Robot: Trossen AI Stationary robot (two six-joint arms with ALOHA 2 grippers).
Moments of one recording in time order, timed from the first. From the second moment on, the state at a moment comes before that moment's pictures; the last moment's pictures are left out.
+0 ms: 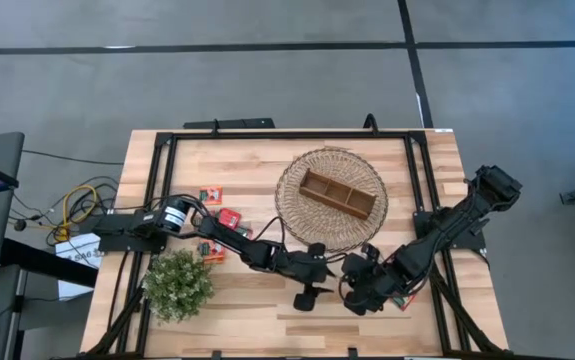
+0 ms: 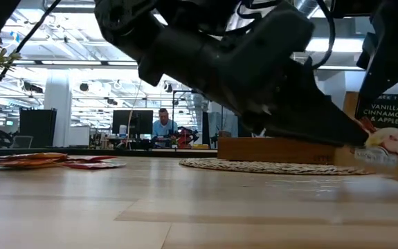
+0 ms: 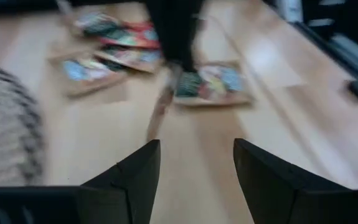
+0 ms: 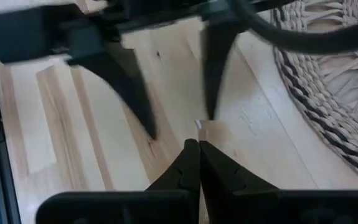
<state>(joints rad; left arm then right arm) -0.28 2.25 1.36 0.47 -0.06 -0.03 0.69 1.54 0.95 -0.54 0.37 0.98</state>
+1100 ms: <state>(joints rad) -0.29 2.26 1.36 0.56 -0.12 0.06 0.69 1.54 0.95 -0.49 0.37 0.96</state>
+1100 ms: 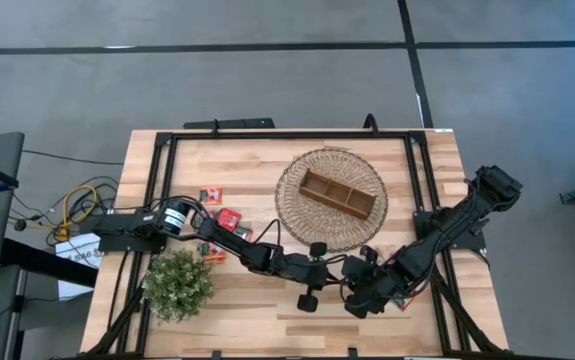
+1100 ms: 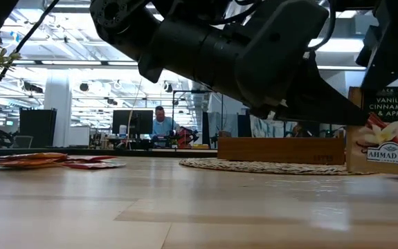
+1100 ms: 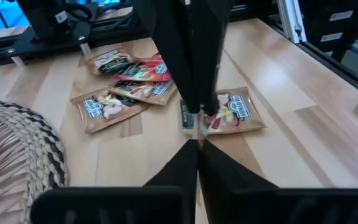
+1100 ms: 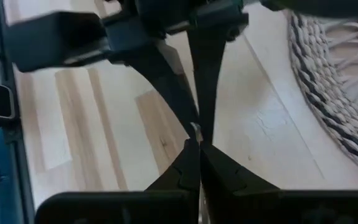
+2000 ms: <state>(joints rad) -0.27 2.20 1.32 0.51 -0.10 0.01 0.87 1.62 0.99 -0.68 0.60 1.03</state>
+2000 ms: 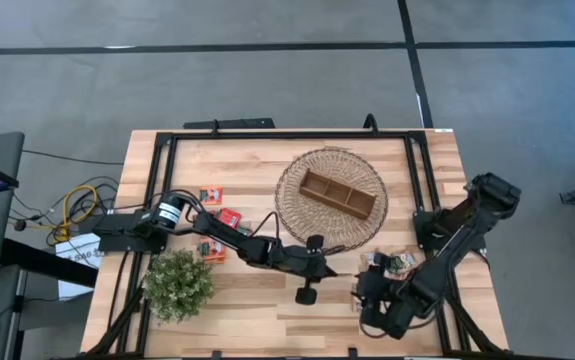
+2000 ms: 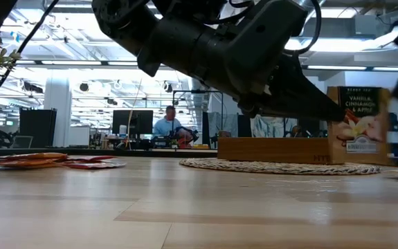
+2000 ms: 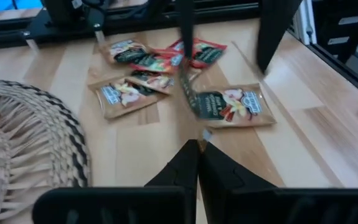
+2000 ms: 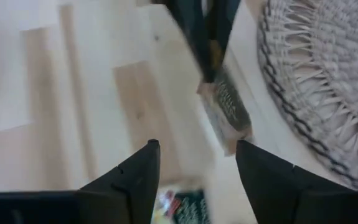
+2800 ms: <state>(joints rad) -0.27 2.20 1.32 0.47 -0.10 0.01 0.69 1.64 1.15 -0.81 0.39 0.75</state>
